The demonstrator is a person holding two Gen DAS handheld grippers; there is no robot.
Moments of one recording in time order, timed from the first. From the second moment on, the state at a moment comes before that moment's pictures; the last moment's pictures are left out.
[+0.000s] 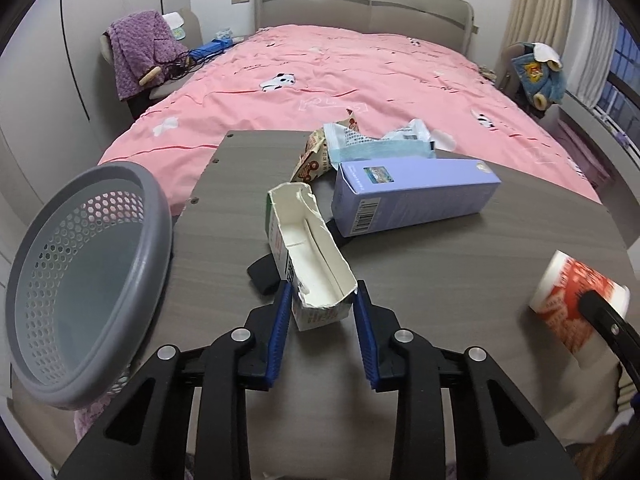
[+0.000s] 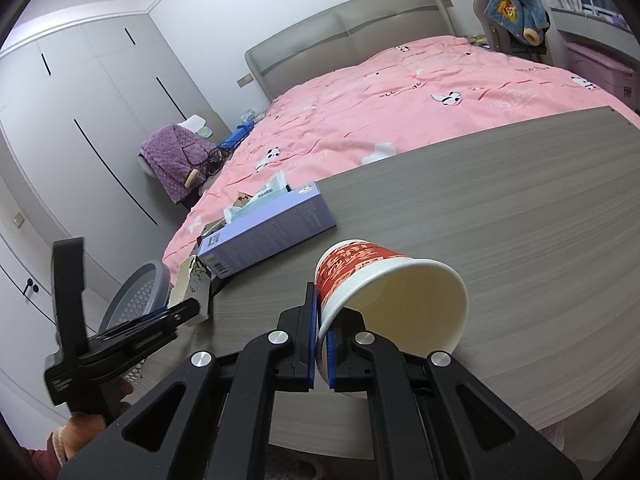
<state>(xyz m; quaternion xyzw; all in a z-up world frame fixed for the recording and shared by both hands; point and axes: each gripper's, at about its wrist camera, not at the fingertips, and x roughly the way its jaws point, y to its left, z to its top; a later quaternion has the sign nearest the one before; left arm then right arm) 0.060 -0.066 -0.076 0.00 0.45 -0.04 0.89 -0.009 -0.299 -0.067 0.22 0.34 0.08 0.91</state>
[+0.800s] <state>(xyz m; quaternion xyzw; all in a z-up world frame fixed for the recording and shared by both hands) 0.030 0.027 -0.007 -0.05 0.37 -0.06 0.93 0.021 -0.196 -0.035 0.16 0.35 0.15 0.91</state>
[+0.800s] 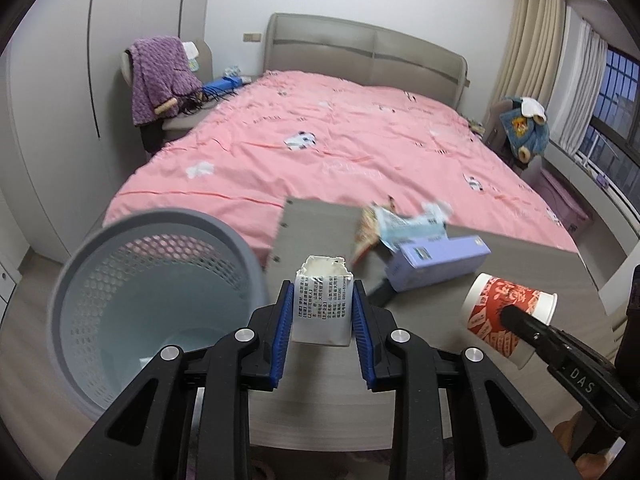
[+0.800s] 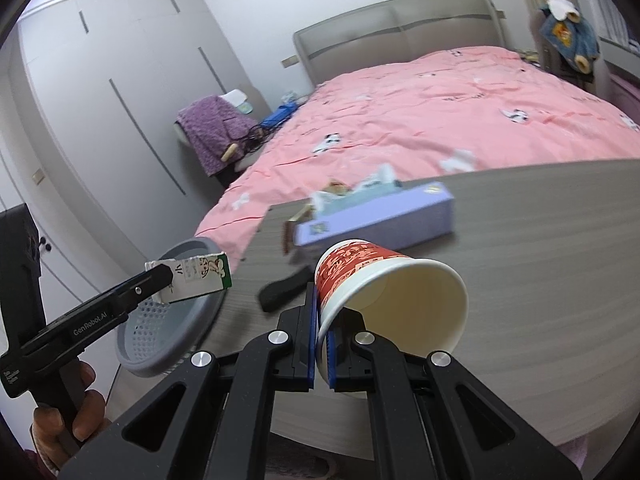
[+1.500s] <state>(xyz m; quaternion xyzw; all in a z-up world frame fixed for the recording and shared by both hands) 0.034 0.164 -0.025 -0.04 0.37 0.05 0.93 0.076 -0.018 -0.029 0.09 0.37 0.30 0.87</state>
